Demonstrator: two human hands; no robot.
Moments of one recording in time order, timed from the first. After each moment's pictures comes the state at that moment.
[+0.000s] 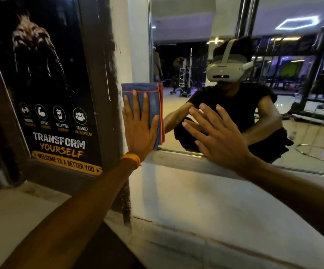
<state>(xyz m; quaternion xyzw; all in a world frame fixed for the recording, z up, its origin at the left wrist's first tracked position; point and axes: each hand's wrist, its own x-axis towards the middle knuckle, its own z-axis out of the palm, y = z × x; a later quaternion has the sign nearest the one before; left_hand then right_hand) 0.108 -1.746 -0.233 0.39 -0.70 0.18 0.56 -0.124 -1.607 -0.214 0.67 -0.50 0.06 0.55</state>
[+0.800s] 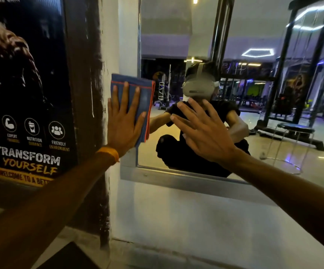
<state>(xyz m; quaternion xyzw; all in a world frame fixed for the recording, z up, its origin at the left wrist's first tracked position) 0.122 -1.746 -0.157 0.32 -0.76 0.19 0.54 -0.123 -1.607 -0.141 0.66 -0.49 0.07 0.57</state>
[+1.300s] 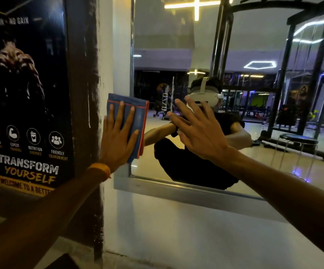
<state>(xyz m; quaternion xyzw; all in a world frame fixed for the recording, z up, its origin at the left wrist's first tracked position) 0.122 -1.746 -0.176 0.31 -0.77 0.18 0.52 -0.134 -1.610 -0.107 0.64 -0.49 0.09 0.59</state>
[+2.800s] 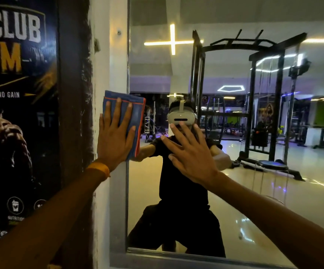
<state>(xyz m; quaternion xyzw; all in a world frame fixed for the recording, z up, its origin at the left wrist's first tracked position) 0.116 -1.768 0.065 0.27 -0.75 0.22 0.56 -0.120 -1.618 0.042 0.61 -0.55 0.12 0.55</state>
